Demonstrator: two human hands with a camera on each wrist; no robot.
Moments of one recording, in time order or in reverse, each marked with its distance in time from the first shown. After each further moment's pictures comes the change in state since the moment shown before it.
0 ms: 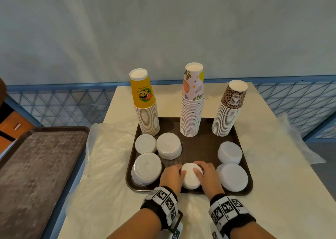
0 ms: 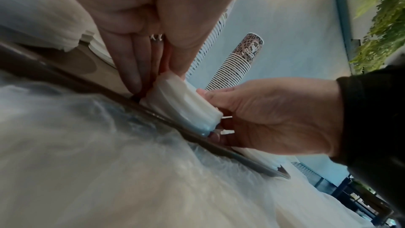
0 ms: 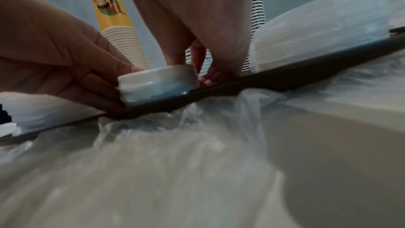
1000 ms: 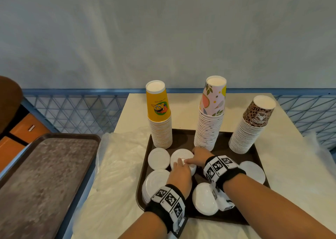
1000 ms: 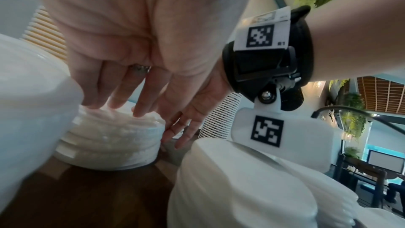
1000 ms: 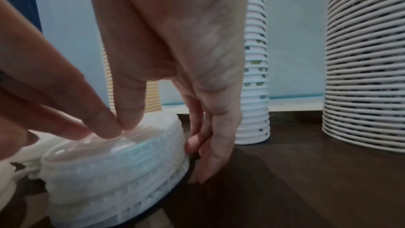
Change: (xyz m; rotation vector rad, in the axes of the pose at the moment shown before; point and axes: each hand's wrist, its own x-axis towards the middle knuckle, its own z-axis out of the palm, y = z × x) left_hand 0.050 0.008 -0.042 0.328 -0.196 -0.103; right_hand 0.120 -0.104 -0.002 -0.530 -0.418 0.050
